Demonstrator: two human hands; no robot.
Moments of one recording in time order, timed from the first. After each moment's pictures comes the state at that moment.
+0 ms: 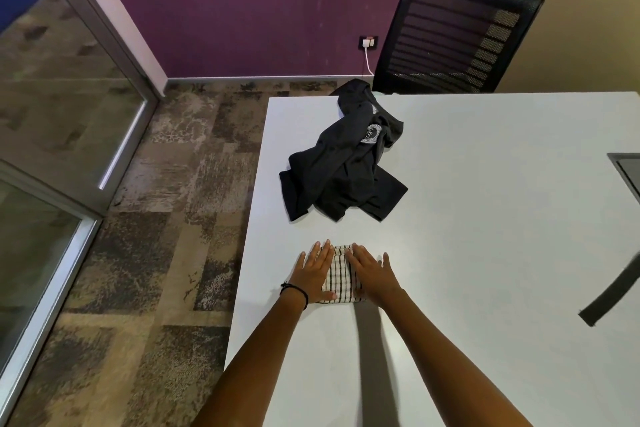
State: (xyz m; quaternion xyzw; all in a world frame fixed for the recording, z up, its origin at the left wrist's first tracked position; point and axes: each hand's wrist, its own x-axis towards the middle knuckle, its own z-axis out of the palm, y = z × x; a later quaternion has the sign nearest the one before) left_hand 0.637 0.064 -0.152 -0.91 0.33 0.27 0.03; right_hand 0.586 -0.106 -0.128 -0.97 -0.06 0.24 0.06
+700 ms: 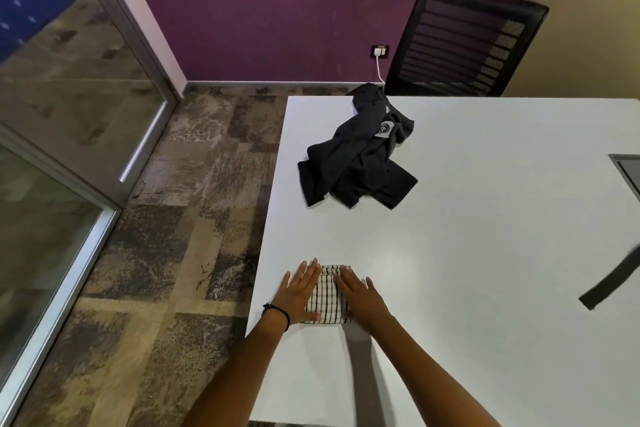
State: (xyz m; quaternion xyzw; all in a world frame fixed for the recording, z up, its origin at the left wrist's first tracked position) left_hand 0.561 0.147 -0.142 -0.91 0.31 0.28 0.03; right_hand 0.510 -0.036 -0.134 -0.96 -0.10 0.24 0.11
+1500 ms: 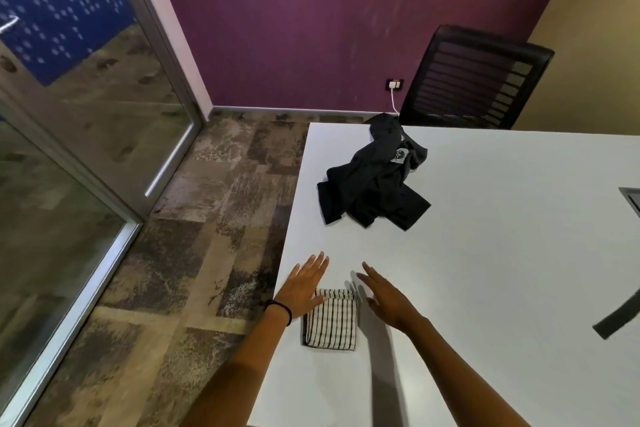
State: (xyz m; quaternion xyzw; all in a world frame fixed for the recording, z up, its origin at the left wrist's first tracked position) left_hand 0.573 0.165 -0.078 -0.93 0.29 0.21 -0.10; right_hand 0.521 -0.060 -0.094 -0.95 -0.10 0.14 0.26
